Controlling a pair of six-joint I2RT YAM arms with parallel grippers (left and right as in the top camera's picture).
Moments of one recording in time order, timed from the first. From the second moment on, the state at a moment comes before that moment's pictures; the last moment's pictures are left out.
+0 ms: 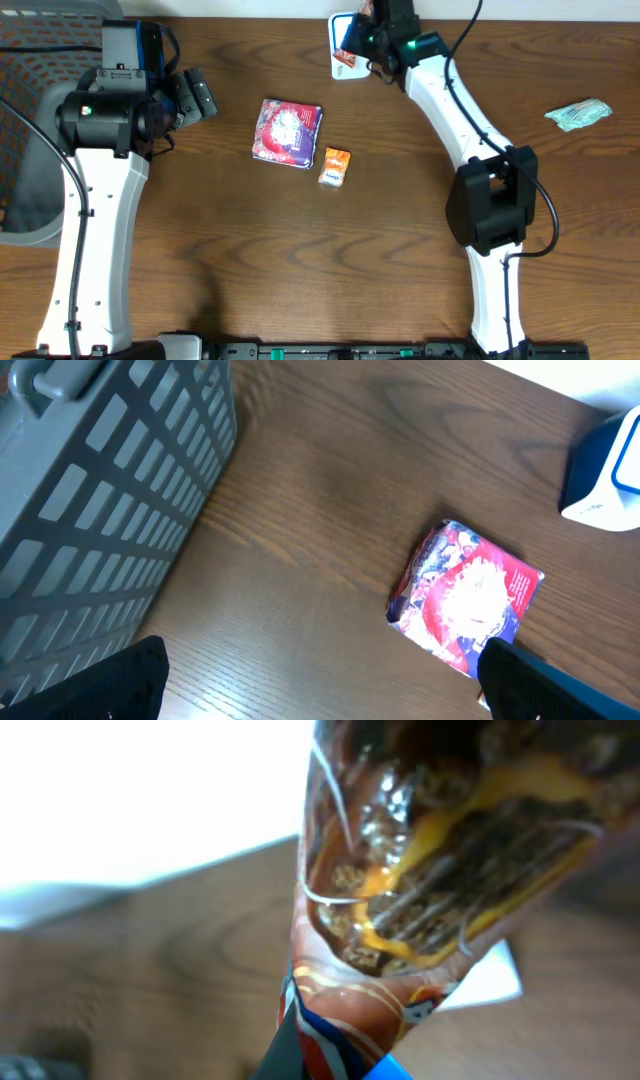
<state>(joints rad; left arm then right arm) -0.04 1.50 1.65 -1.11 -0.14 -0.39 0.34 2.32 2.12 -0.46 -0.08 0.63</state>
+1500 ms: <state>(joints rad) -0.04 1.50 1.65 -1.11 -0.14 -0.39 -0.42 2.44 2.26 -1.25 -0.03 0.16</state>
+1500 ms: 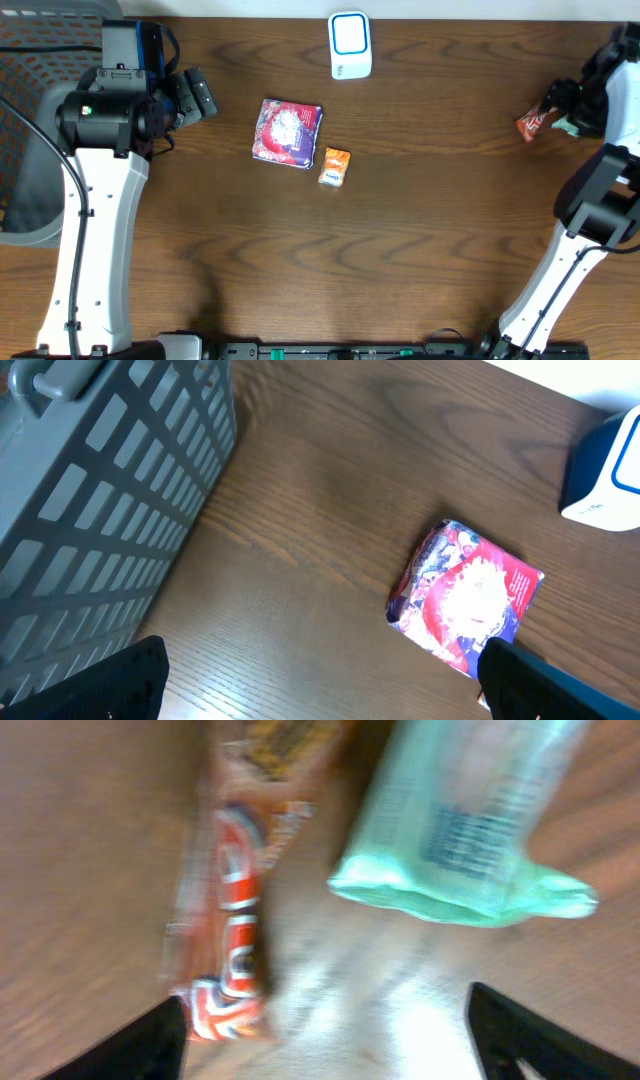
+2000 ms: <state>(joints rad) -0.04 1.50 1.65 -1.11 -0.14 -0.39 -0.43 2.36 2.43 -1.41 -0.23 0.15</state>
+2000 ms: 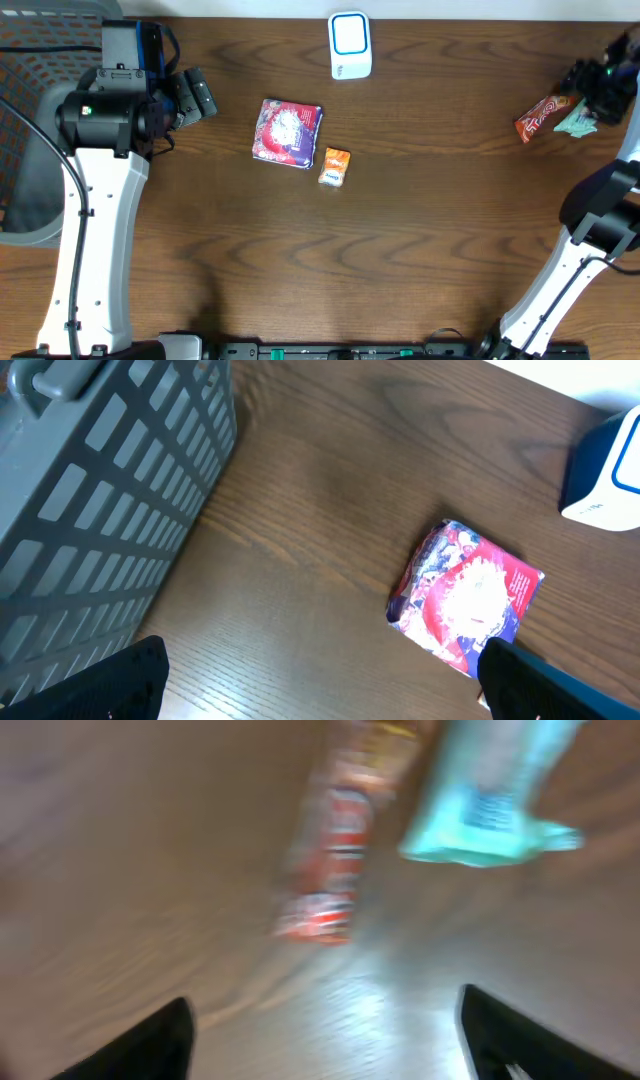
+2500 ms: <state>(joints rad) -0.04 1.50 1.65 -1.11 -0.14 -0.39 -0.27 2.34 2.23 -1.12 -0.20 0.24</state>
